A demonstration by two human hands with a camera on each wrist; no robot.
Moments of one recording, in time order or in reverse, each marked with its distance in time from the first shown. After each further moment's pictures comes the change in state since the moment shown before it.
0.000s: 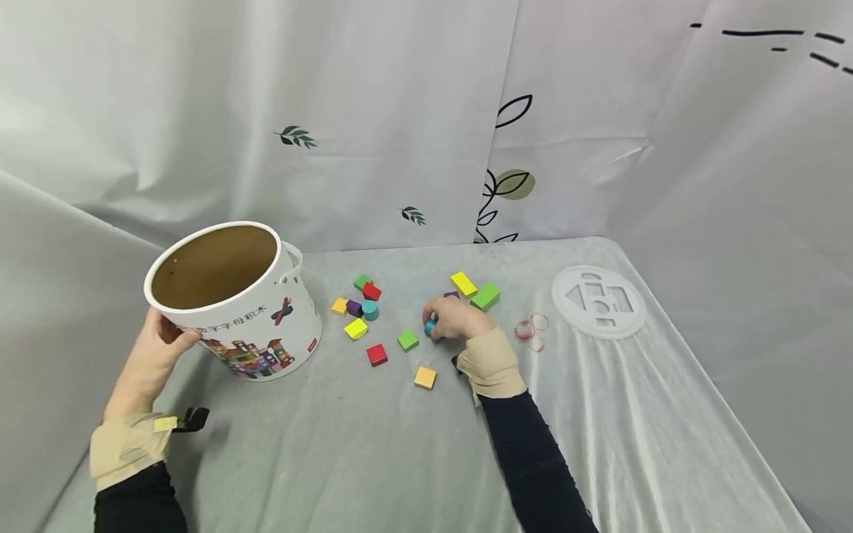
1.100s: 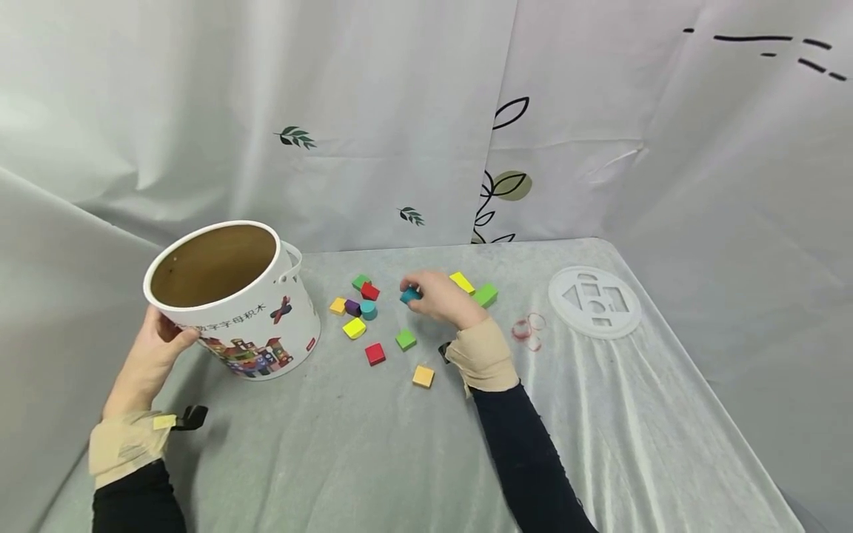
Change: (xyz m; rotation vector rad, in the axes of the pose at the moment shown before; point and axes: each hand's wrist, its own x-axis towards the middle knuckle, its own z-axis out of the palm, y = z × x) left_hand 0.000 0.000 0.000 -0.008 0.005 -0.019; right_hand -0.009 -0.038 -0.026 0.012 0.315 -0.215
